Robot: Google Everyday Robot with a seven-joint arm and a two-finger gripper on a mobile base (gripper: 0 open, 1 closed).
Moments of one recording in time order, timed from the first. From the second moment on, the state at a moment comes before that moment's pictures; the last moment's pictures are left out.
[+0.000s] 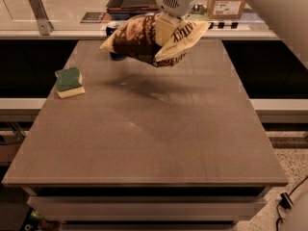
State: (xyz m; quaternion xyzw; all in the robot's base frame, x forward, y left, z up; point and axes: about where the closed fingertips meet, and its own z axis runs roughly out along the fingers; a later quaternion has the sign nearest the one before) arm 0.639 -0.044 0.989 -0.52 0.82 -0.08 0.22
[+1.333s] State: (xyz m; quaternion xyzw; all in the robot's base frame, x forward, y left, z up) arm 0.680 -0.052 0.952 -0.50 0.81 -0.18 0.22
